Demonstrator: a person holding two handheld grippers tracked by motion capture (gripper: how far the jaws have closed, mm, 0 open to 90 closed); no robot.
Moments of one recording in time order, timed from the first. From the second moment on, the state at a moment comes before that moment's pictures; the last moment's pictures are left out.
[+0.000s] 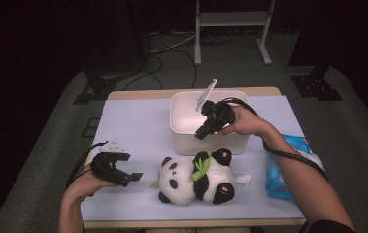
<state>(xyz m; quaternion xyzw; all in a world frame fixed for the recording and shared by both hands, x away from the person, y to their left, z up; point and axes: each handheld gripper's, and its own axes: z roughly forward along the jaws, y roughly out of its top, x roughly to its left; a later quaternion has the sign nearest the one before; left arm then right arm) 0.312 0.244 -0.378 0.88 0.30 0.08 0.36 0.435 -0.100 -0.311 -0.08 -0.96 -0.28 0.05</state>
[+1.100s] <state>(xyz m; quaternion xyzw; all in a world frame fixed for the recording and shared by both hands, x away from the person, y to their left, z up) 0.312 0.244 -0.383 0.88 0.30 0.08 0.36 0.401 -0.145 -0.277 -0.10 -0.94 -0.33 0.02</state>
